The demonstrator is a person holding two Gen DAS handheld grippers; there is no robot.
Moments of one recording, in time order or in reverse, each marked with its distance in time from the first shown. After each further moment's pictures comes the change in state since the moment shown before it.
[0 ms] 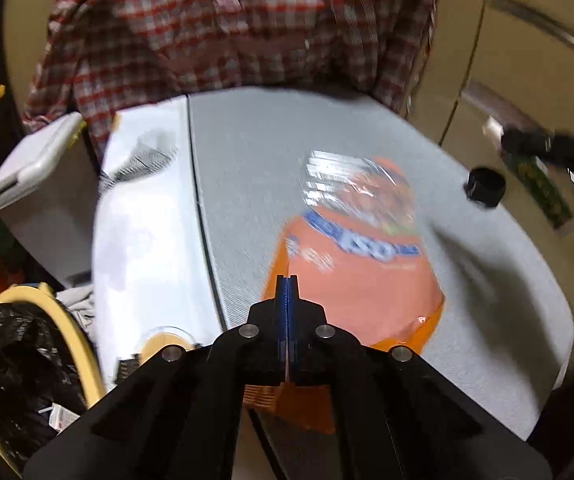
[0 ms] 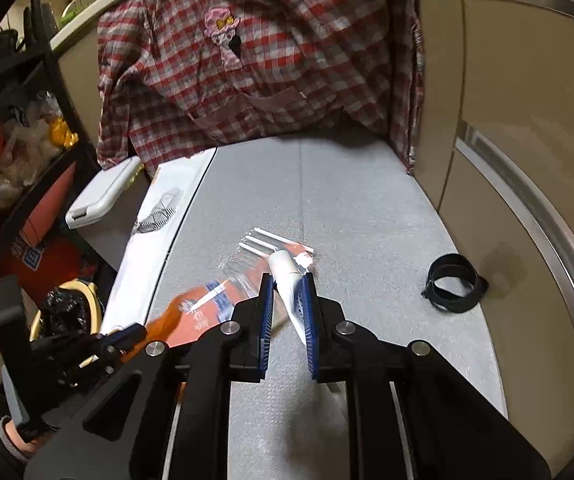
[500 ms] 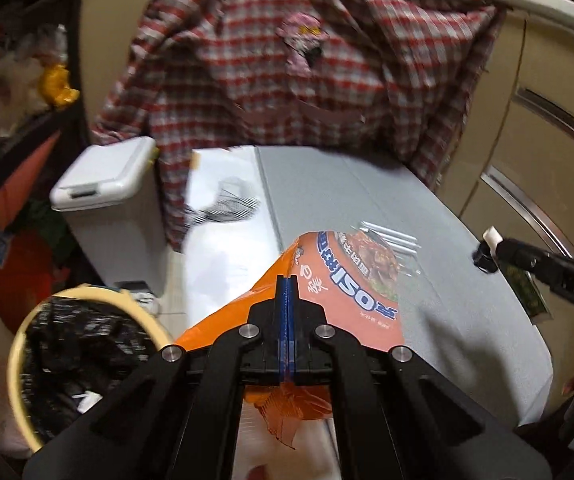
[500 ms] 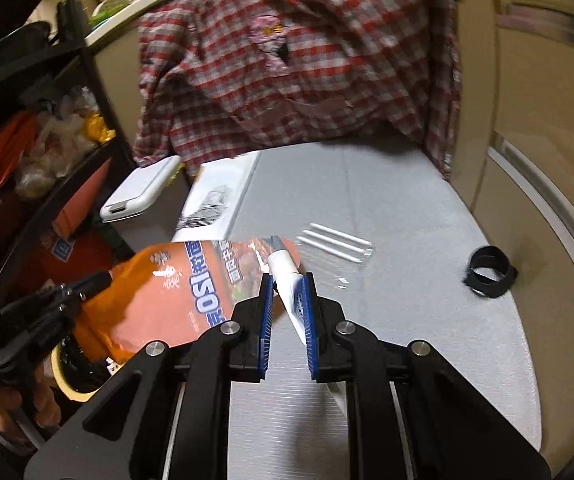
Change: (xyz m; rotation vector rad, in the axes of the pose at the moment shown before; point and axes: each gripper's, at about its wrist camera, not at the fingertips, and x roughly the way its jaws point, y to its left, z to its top) left arm -0.088 0.053 0.011 -0.127 -0.141 0.103; right arm -0.024 0.060 -0.019 -0.051 -0.031 0.081
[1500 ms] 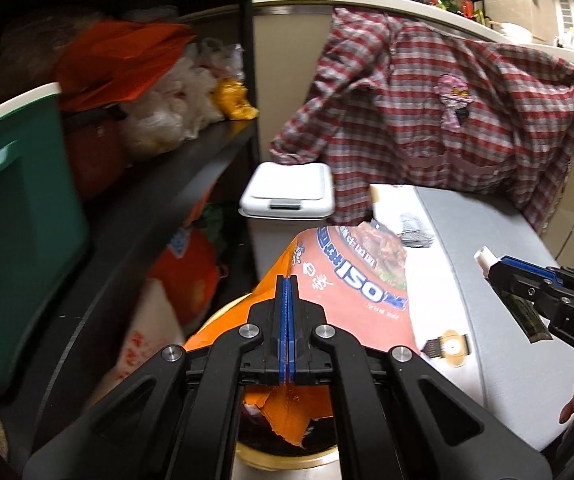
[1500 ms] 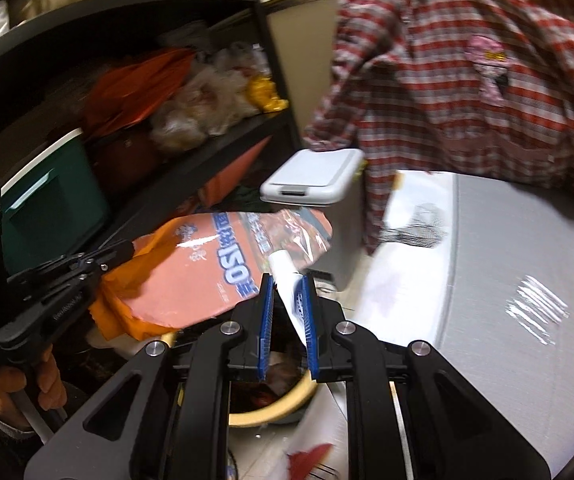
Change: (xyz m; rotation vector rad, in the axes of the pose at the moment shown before) left arm -0.124 0.157 -0.012 -0.123 -0.082 0.381; right arm 0.019 0.221 -0.003 -0.253 0.021 0.383
